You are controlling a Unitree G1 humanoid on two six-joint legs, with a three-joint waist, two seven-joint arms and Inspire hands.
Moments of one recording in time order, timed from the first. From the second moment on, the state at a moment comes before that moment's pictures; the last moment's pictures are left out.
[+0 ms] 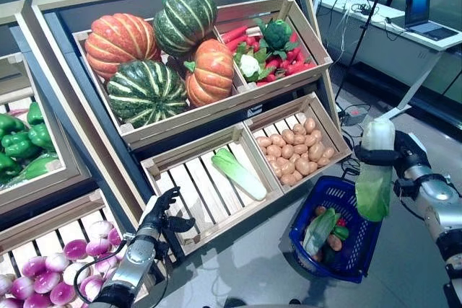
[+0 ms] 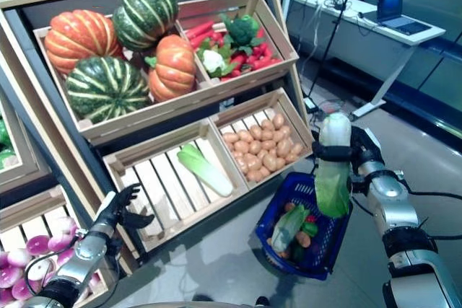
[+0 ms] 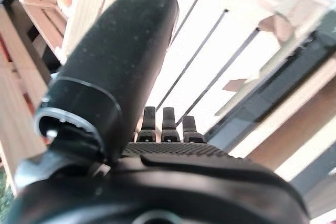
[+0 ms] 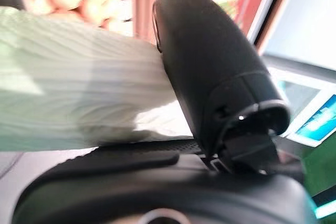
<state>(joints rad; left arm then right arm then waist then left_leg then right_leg) -0.08 0.49 -0.23 0.65 -0.11 -0.18 0.13 -0.34 -0.80 0.15 0.68 0.55 -0.08 0.05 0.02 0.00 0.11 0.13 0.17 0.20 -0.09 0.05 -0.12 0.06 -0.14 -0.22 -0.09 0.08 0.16</state>
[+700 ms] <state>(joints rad) -0.45 0.52 -0.39 0.44 -0.31 -0.27 0.30 -0.75 -0.73 0.08 1.06 0.79 -0.16 -0.08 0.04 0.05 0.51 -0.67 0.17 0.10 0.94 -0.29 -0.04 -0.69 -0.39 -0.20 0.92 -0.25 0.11</state>
